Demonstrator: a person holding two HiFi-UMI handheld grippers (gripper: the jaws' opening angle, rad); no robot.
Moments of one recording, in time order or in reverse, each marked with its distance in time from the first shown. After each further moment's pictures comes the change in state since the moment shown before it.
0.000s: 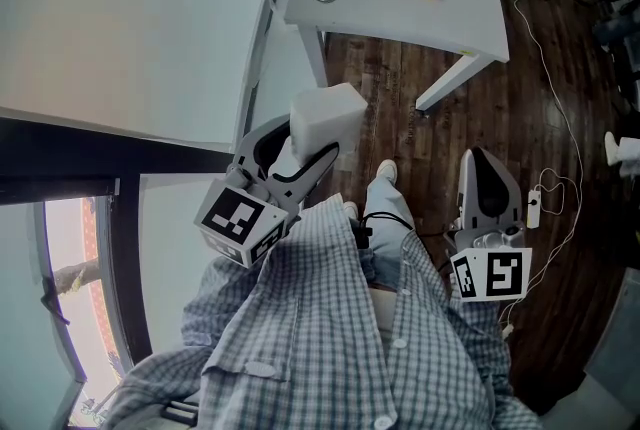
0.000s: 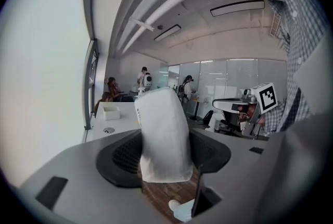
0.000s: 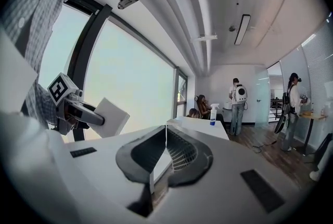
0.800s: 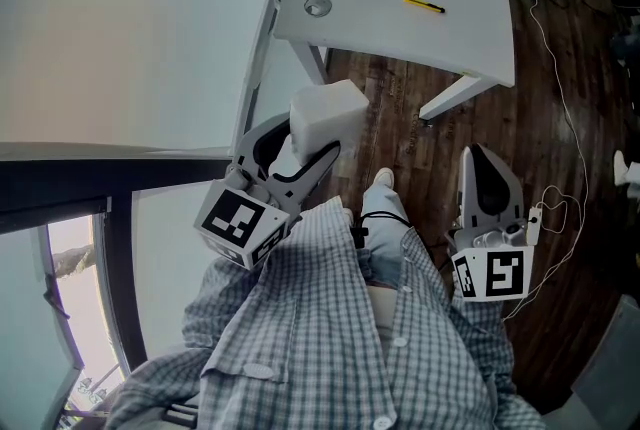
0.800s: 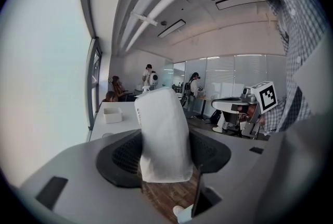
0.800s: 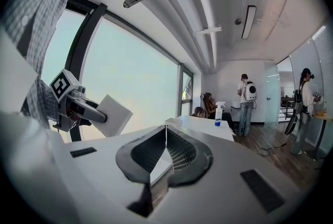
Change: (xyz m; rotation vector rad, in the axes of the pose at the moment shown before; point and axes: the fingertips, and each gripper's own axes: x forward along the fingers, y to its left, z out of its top) left arm 0.076 0.016 0.028 0.000 0.017 0.063; right arm 0.067 -0.063 -0.004 -0.014 0.019 0.102
